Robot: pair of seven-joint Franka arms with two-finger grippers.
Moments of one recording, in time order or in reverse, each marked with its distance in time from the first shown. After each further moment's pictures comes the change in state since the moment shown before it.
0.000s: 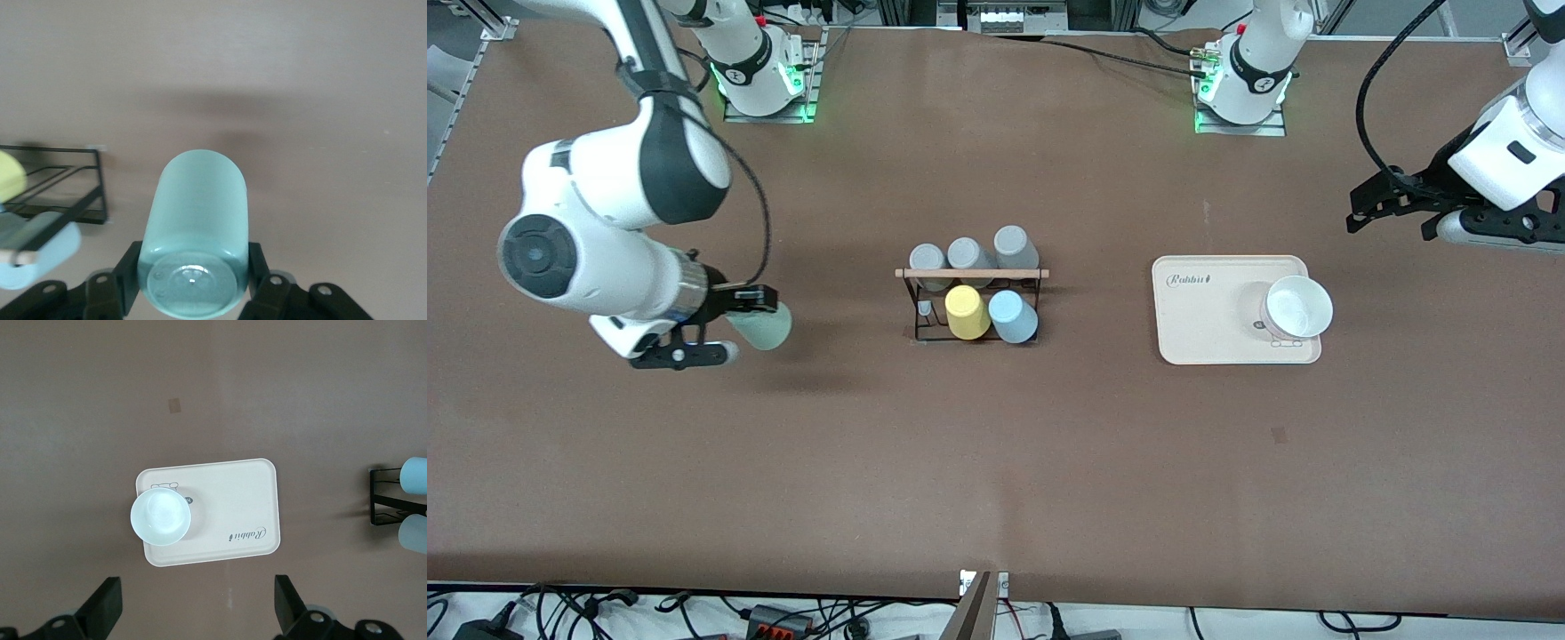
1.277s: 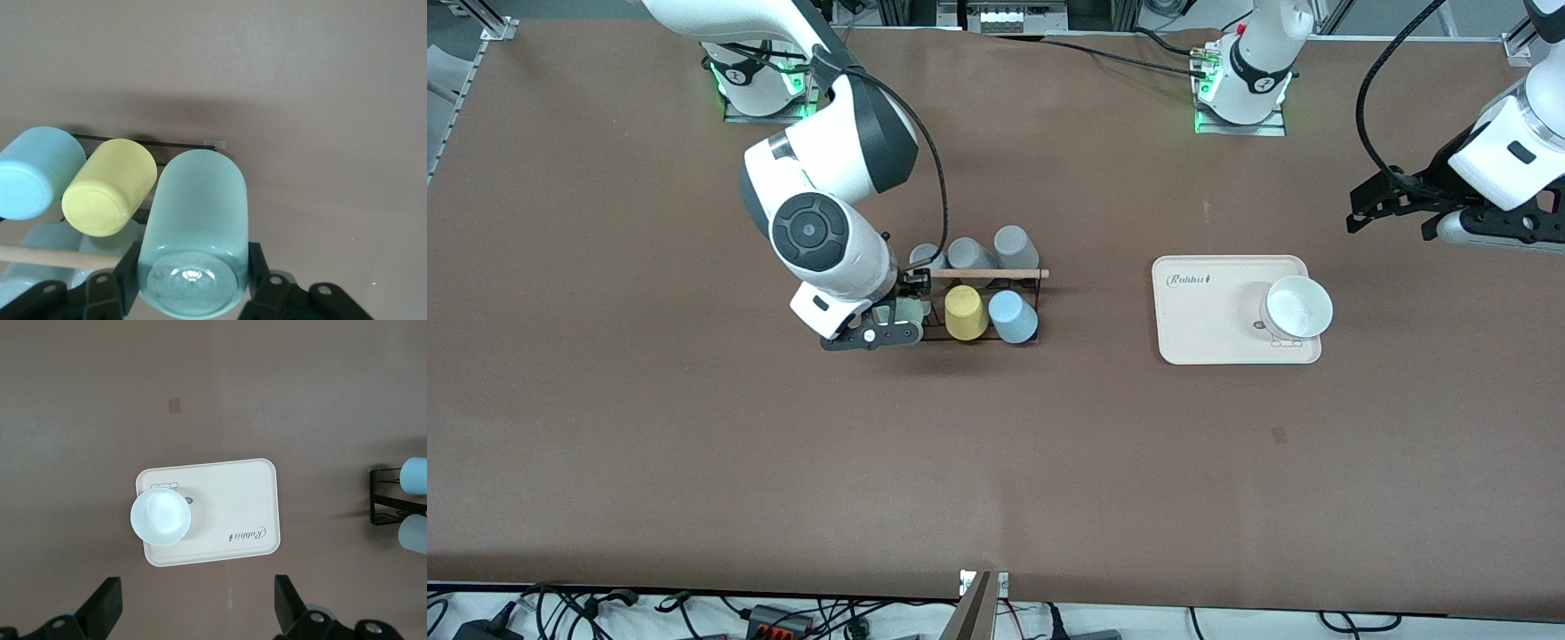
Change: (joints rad) left arm 0.000 0.000 0.000 0.000 0.000 0.000 0.000; right arm 0.263 0.189 0.006 0.209 0.006 0.004 0.233
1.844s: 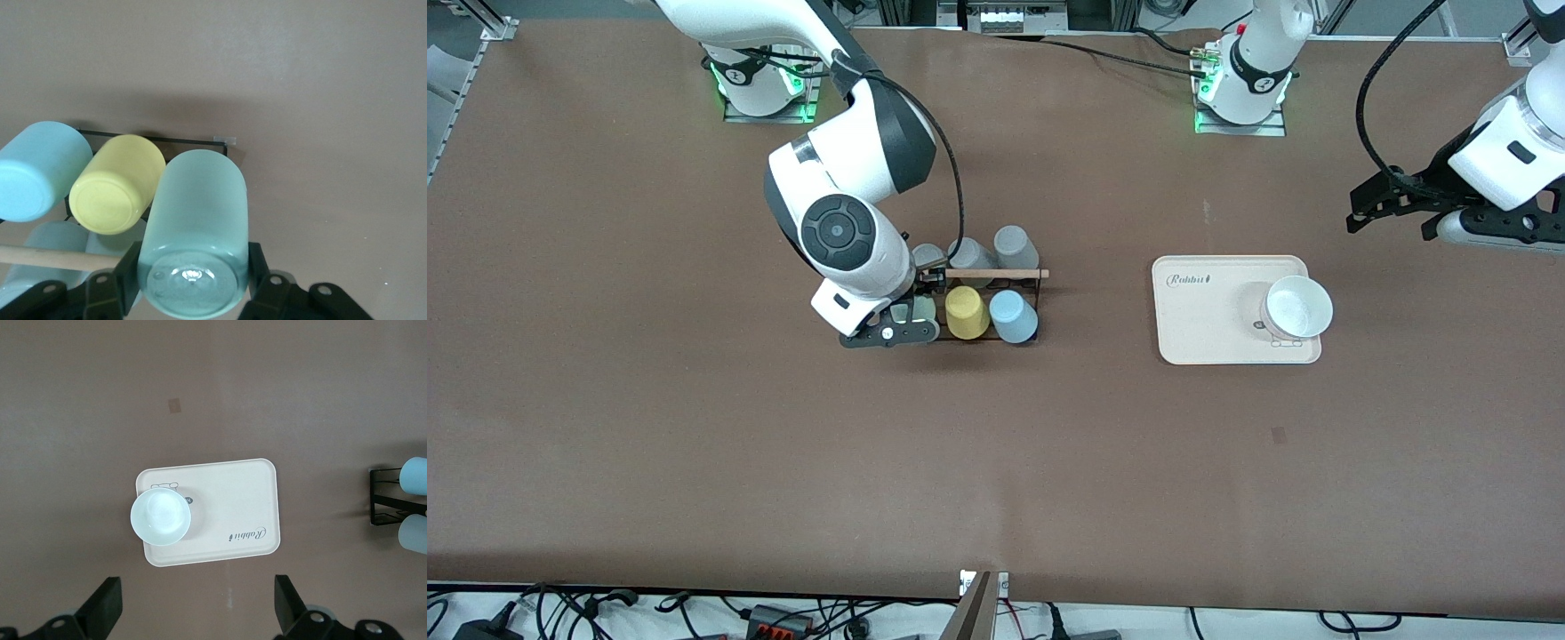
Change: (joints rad) left arm 0.000 0.000 0.000 0.000 0.000 0.000 0.000; right arm 0.025 0.018 0.003 0.004 0.000 0.004 0.015
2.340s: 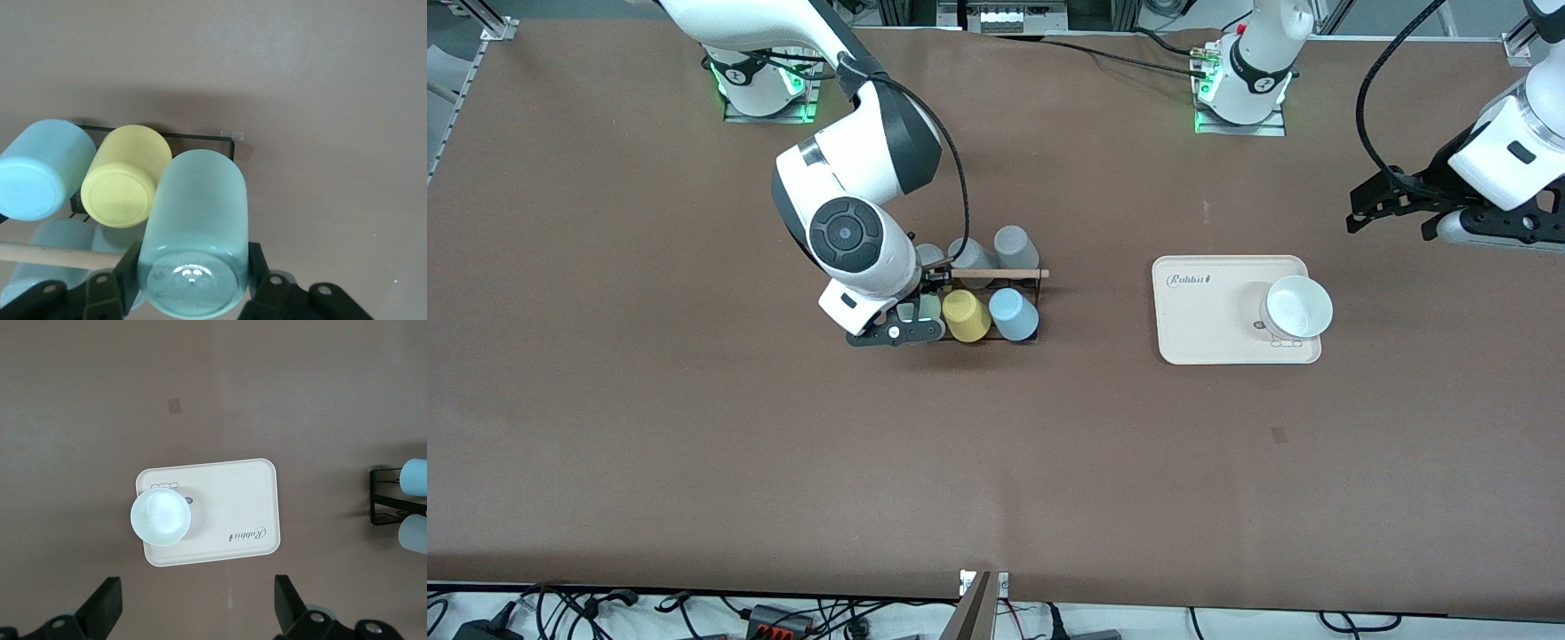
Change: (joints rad) left arm 0.000 0.000 0.000 0.000 0.000 0.000 0.000; right arm 0.002 0.006 -0.001 0.002 0.019 -0.003 0.005
